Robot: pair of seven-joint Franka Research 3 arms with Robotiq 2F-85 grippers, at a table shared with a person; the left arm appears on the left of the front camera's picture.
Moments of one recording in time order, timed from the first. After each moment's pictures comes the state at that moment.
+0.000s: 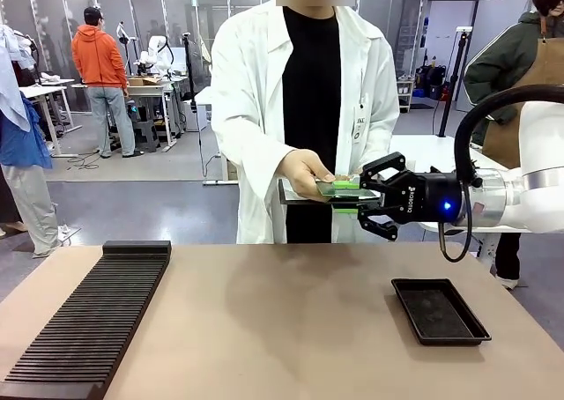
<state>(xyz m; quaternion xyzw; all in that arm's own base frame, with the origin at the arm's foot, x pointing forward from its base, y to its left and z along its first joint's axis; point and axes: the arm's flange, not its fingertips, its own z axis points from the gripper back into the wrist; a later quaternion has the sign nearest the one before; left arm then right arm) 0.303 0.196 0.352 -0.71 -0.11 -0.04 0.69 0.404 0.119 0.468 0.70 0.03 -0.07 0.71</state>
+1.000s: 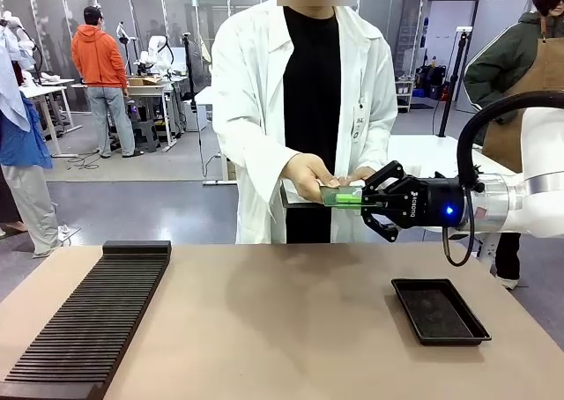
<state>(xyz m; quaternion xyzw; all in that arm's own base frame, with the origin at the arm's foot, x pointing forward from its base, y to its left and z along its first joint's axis) 0.303 0.196 0.352 -0.71 -0.11 -0.04 0.69 0.405 0.112 0.460 0.70 0.02 -0.09 0.71</state>
